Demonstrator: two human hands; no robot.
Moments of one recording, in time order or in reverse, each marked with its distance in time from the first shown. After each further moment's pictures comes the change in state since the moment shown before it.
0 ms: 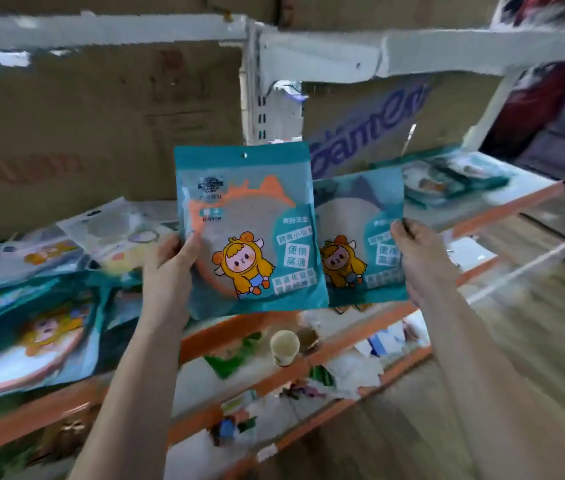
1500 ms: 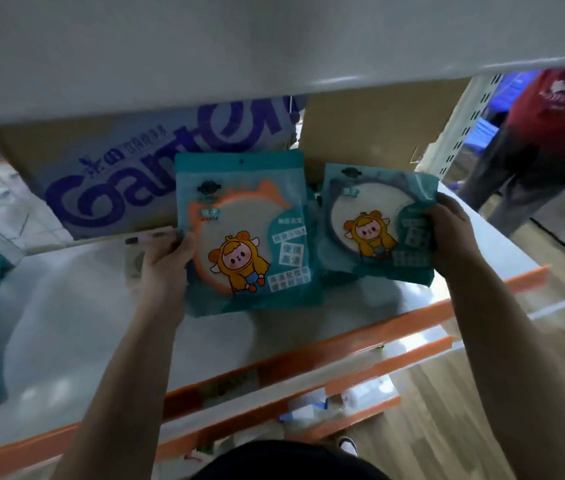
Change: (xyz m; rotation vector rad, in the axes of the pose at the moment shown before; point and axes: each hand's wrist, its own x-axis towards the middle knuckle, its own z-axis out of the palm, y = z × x) left_hand 0.135 -0.114 0.522 0.024 0.149 -0.095; right_hand 0.550 0.090 -0.314 0.080 -0.082 0.179
